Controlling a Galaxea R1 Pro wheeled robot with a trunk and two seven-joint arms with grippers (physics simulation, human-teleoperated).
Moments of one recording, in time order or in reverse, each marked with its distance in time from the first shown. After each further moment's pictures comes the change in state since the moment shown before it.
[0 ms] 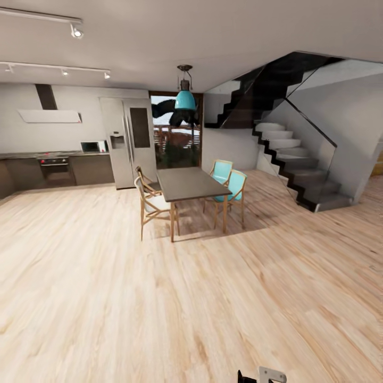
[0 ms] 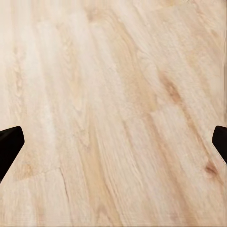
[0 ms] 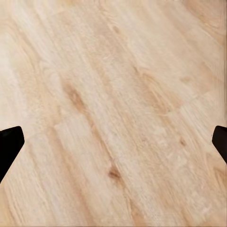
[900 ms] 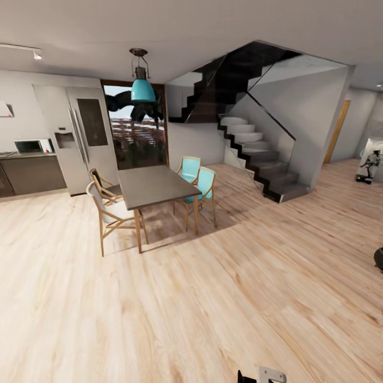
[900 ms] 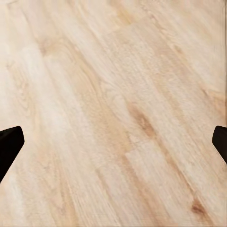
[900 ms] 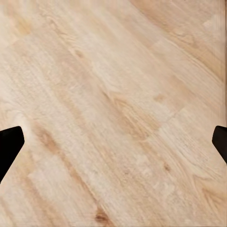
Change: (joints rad) left arm 0.000 0.000 0.000 0.000 0.000 0.000 -0.001; right arm 0.000 0.000 0.000 0.000 0.000 0.000 0.001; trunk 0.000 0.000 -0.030
